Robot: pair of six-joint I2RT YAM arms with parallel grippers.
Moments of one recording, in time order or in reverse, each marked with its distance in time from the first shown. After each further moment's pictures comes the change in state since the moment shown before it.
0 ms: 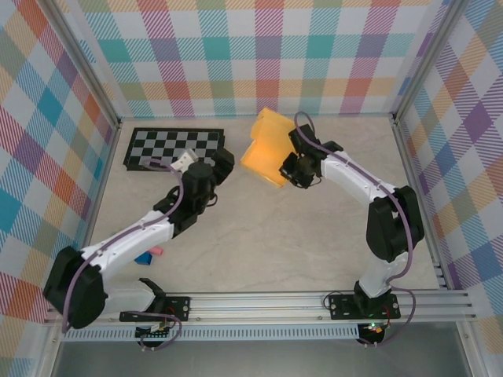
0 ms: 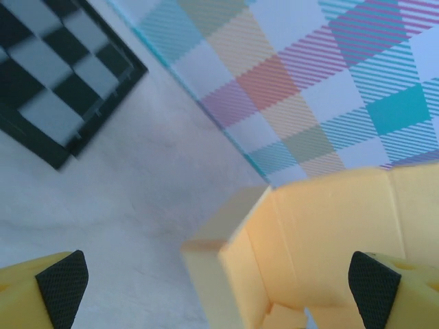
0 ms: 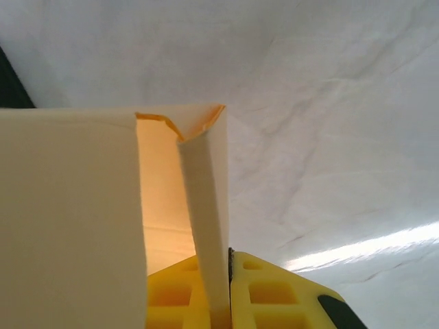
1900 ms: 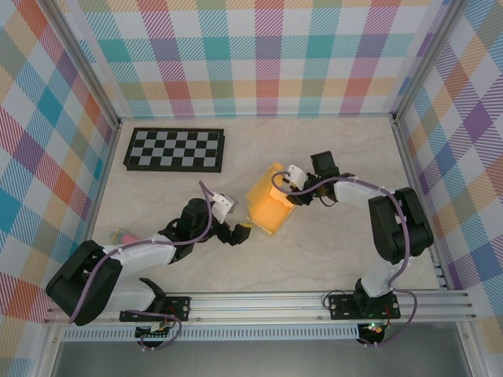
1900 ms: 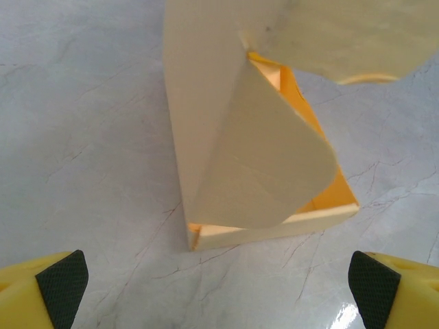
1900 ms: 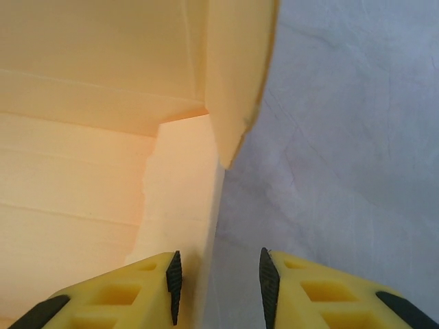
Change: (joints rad) left arm -0.020 0.070 -0.416 0.327 0.688 1.019; right arm -0.141 -0.028 -0.412 0.534 -0.311 -1.690
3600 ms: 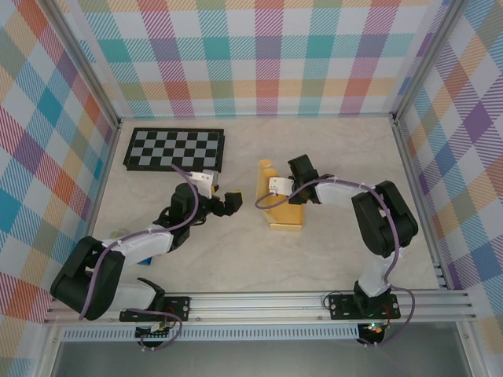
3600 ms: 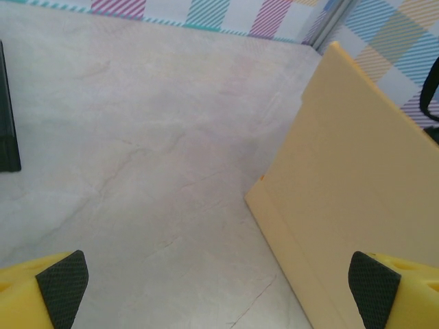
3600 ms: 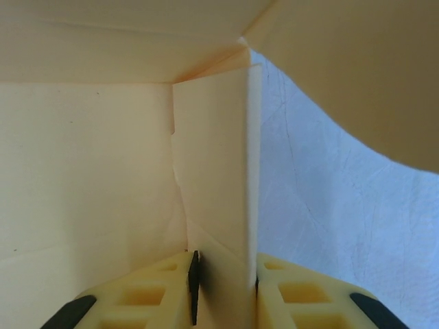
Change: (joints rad) left arm 0.157 0.033 0.078 0.121 -0.079 -0.277; right arm 0.142 0.080 0.043 0.015 0.480 -0.376
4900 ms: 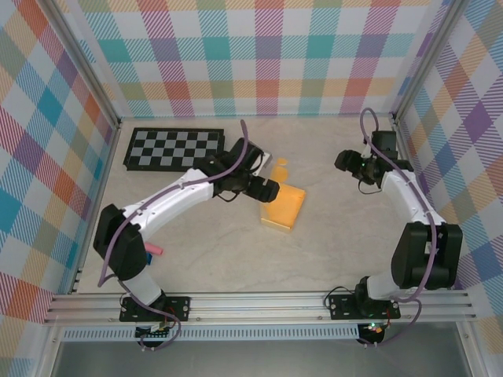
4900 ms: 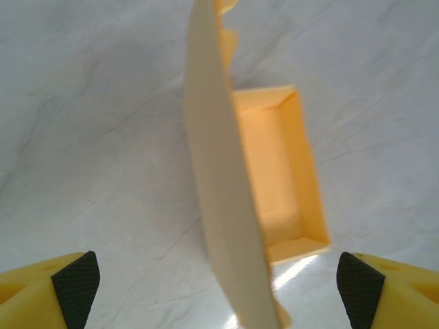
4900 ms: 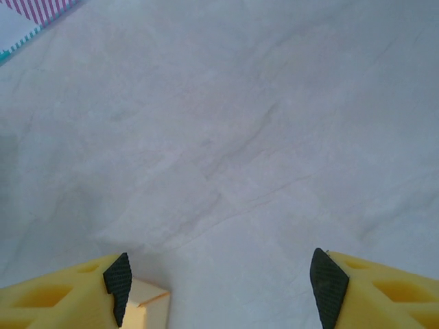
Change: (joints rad) left arm -0.290 0.368 1.015 -1.252 -0.191 0.111; right arm -0.513 -0.330 0.074 -0.333 -0.296 1.493
